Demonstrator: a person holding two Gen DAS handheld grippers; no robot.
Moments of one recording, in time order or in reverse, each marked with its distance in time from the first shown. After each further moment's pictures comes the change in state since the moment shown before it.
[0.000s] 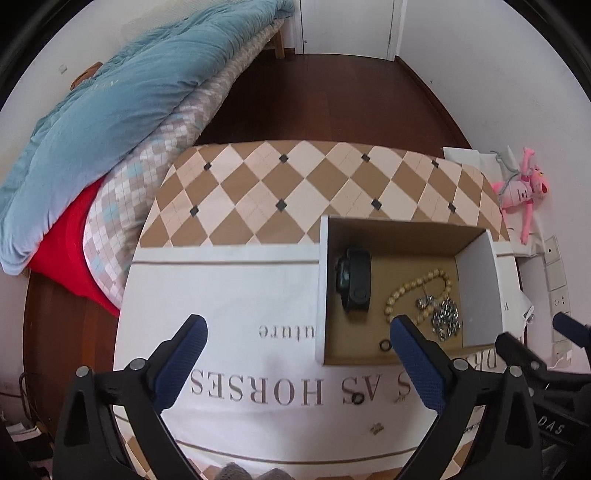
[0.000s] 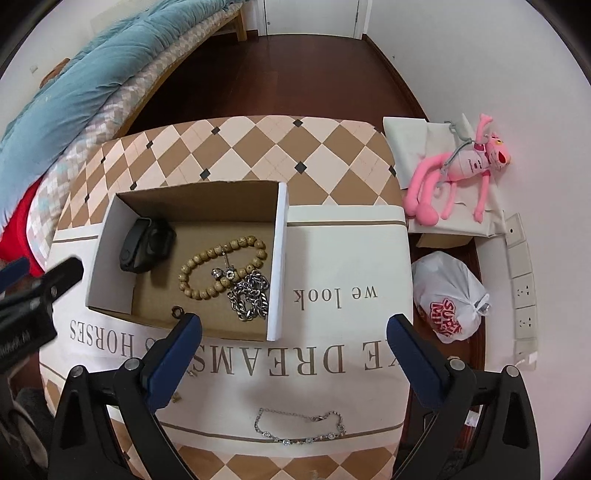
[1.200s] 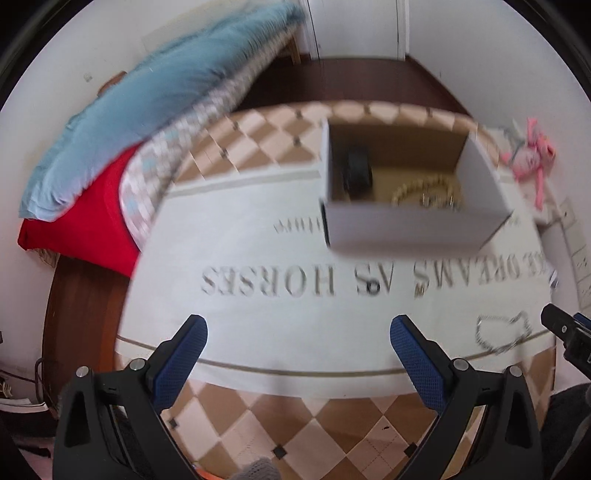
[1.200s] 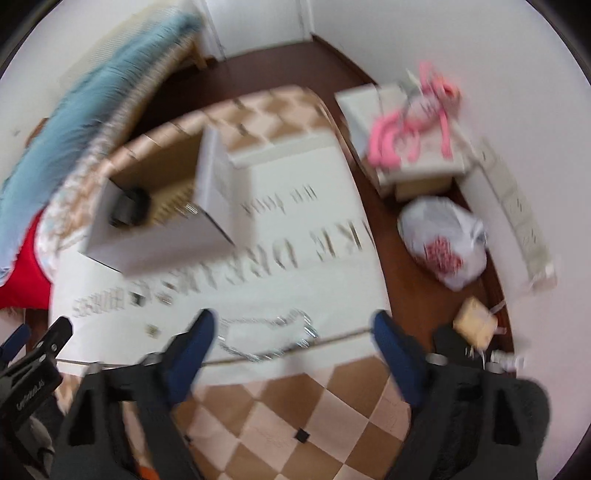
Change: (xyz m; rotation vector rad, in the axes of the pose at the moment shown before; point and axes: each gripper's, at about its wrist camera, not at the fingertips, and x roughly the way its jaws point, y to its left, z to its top) left arm -0.012 -0.025 -0.117 0.015 -0.026 0.125; right arm -0.012 -0.062 -0.124 0.240 -0.041 0.046
